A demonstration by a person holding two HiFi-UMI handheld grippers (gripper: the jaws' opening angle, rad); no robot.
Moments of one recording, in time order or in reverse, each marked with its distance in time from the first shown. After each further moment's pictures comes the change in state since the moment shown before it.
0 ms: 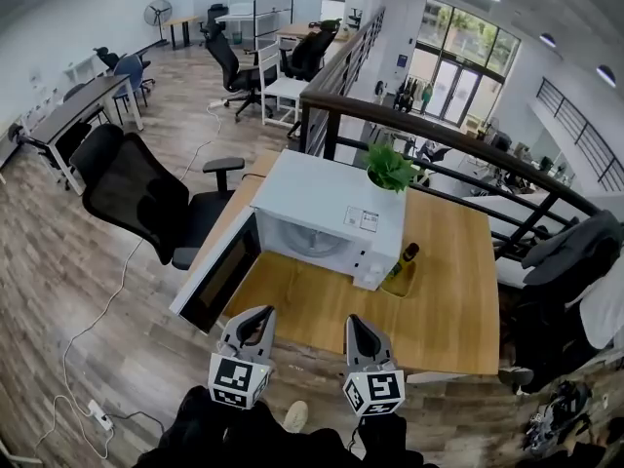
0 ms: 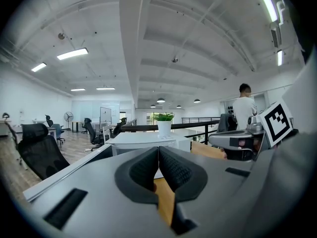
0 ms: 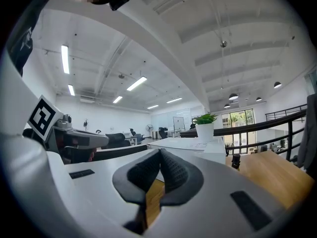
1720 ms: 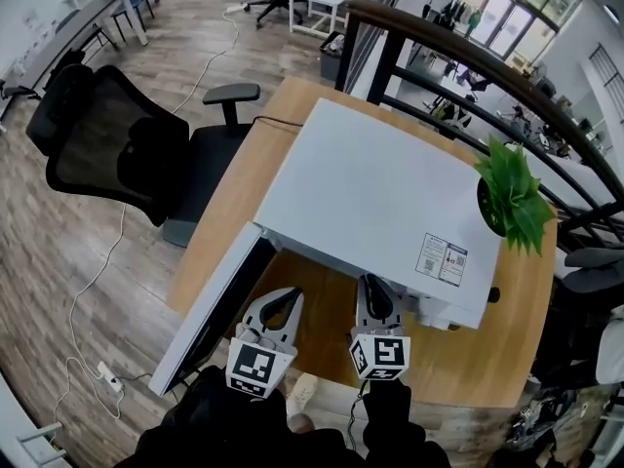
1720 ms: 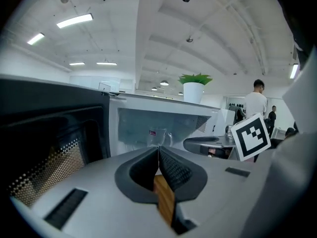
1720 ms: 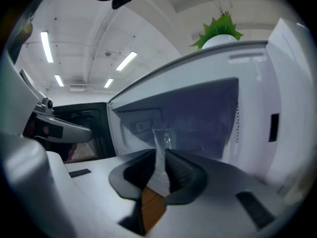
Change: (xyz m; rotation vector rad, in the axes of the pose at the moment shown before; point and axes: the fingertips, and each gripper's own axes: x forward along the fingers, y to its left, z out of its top) left arm 0.236 0.136 -0.139 -0.127 0.210 -0.064; right arm 0.310 -0.078 -0.170 0.052 0.218 -0.012
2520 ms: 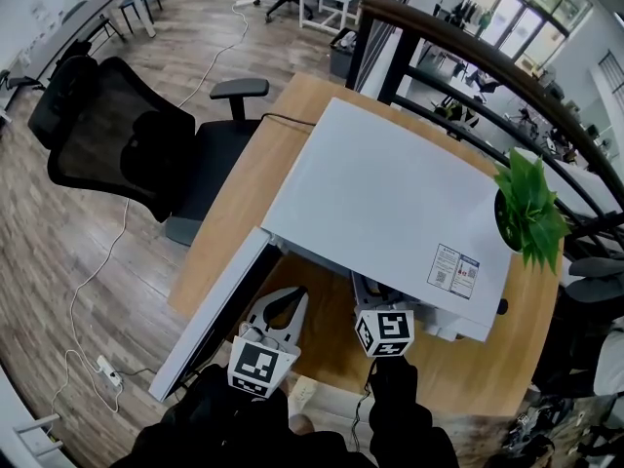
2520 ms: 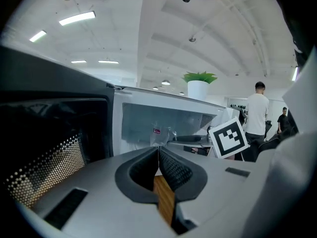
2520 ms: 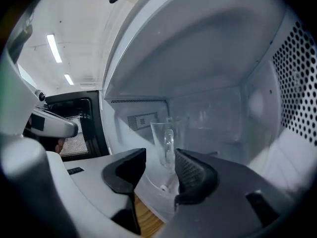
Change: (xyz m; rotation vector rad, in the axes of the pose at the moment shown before) left arm 0.012 0.014 -0.007 -0.025 0.009 0.005; right arm 0.066 -0.002 -0.008 -0.044 0.032 0.105
